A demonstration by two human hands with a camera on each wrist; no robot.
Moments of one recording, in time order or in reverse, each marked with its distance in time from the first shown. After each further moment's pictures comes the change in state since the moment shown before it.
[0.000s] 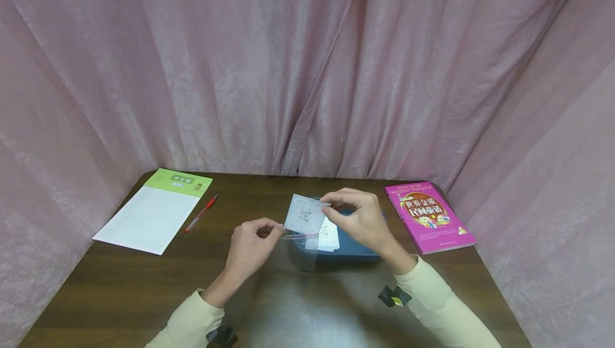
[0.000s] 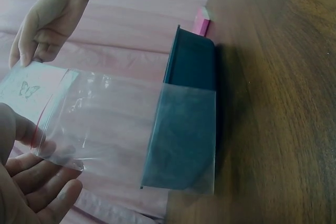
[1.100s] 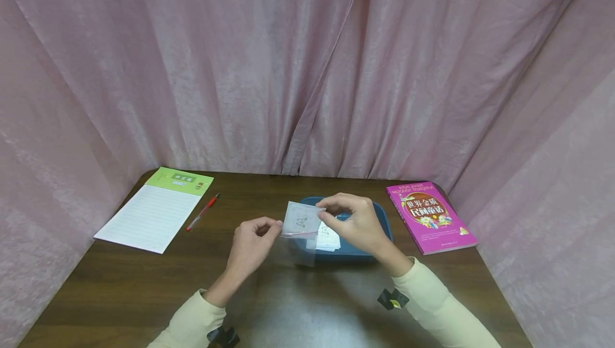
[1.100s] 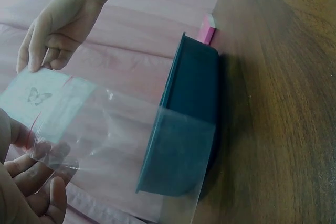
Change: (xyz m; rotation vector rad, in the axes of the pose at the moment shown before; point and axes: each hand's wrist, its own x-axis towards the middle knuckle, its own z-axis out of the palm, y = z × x) left_hand 0.002 -0.001 0.002 -0.150 0.006 -0.099; right_hand -0.005 0.007 0.010 0.005 -0.062 -0.005
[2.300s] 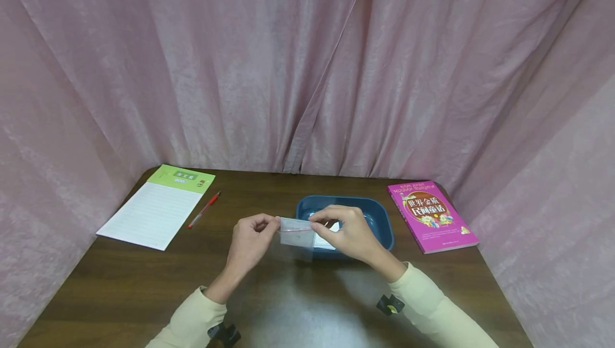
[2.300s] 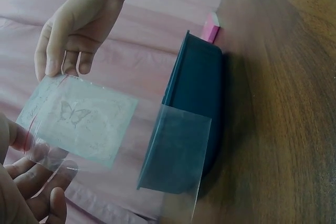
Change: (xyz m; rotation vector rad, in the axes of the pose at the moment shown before) left_hand 0.002 0.001 -0.003 -0.016 0.048 -0.044; right_hand -0.012 0.014 0.021 -0.046 -0.100 -0.040
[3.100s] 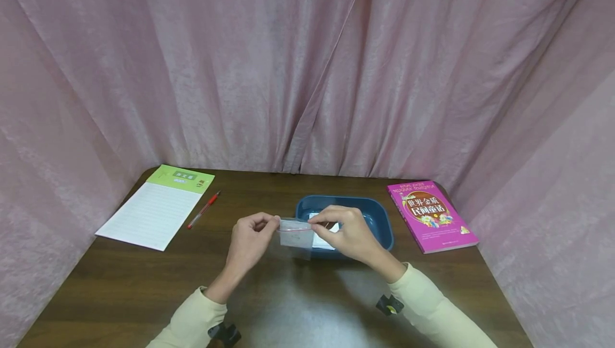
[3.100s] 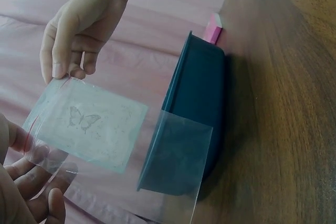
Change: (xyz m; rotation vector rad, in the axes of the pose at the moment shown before) left_hand 0.001 -0.001 -0.001 0.000 0.005 0.012; right_hand -0.001 0.000 -0.001 -0.041 -0.013 -0.022
